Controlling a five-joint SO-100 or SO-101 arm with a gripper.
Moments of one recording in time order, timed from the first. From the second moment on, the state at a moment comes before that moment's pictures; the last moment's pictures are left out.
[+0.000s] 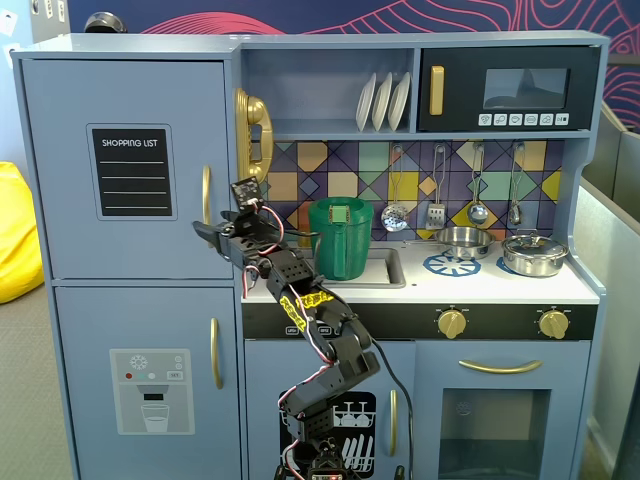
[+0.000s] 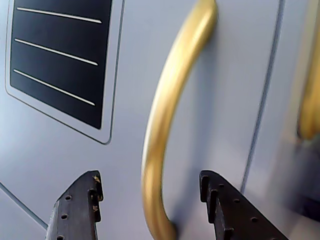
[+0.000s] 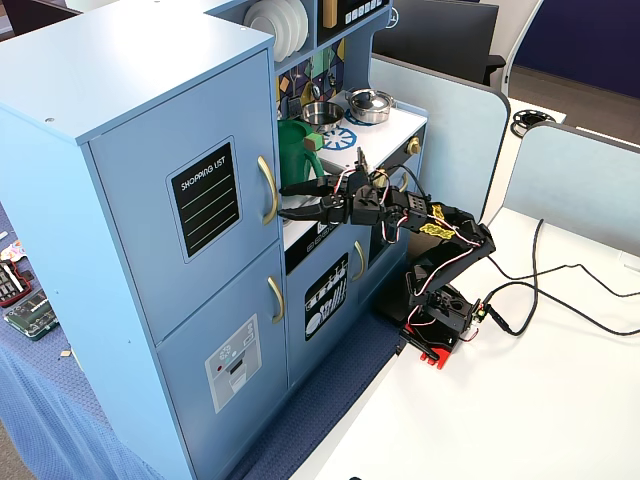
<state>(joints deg) -38.1 134.1 110.3 13.9 -102.1</state>
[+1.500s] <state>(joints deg) -28.3 157.9 127.0 29.6 -100.9</state>
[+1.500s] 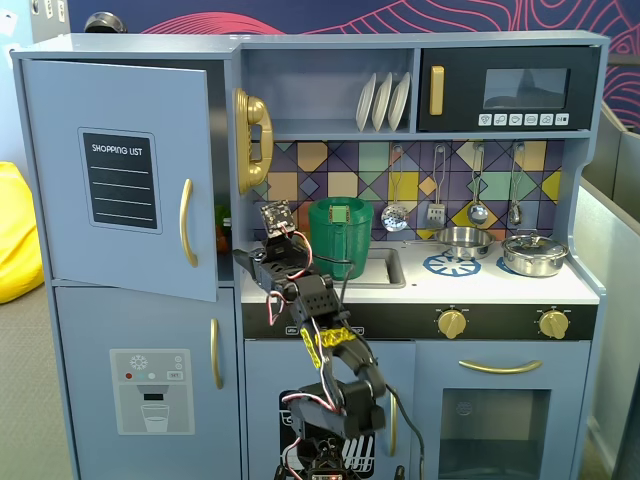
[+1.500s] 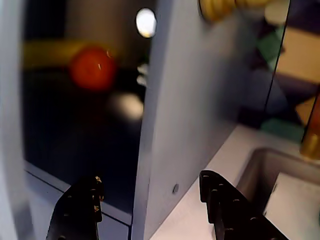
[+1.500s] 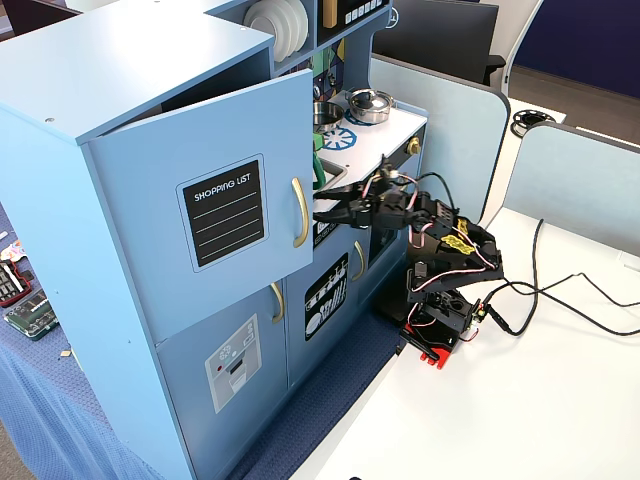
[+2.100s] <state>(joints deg) -49.7 153.5 126.9 25.4 -111.7</state>
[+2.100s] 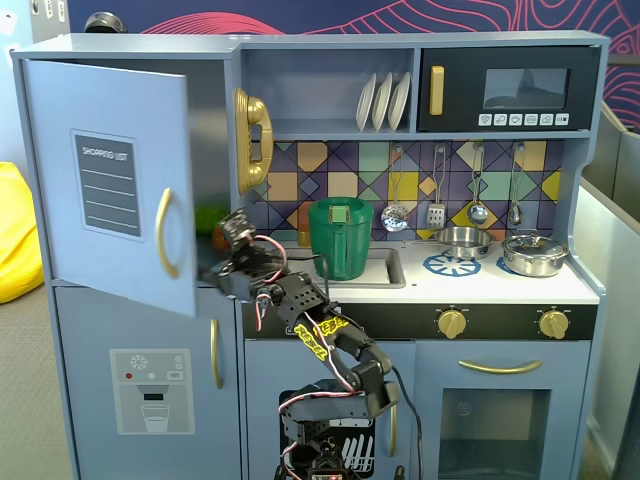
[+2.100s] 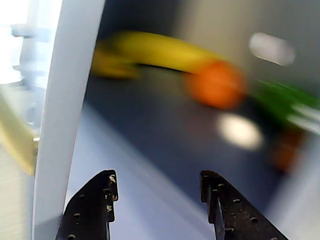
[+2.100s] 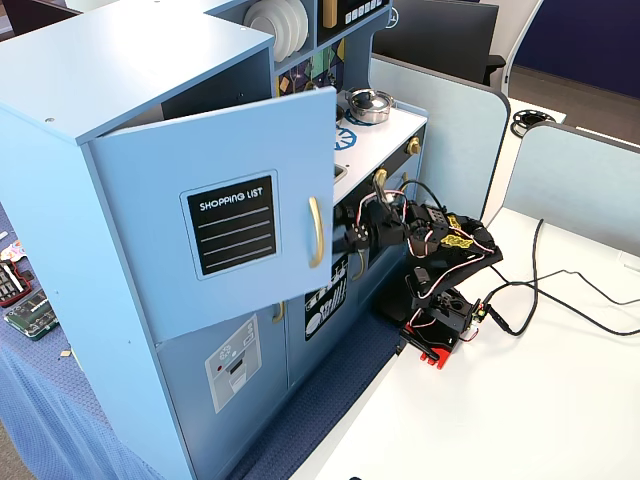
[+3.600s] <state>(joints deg) 1.1 174.5 165.3 78.0 -81.5</state>
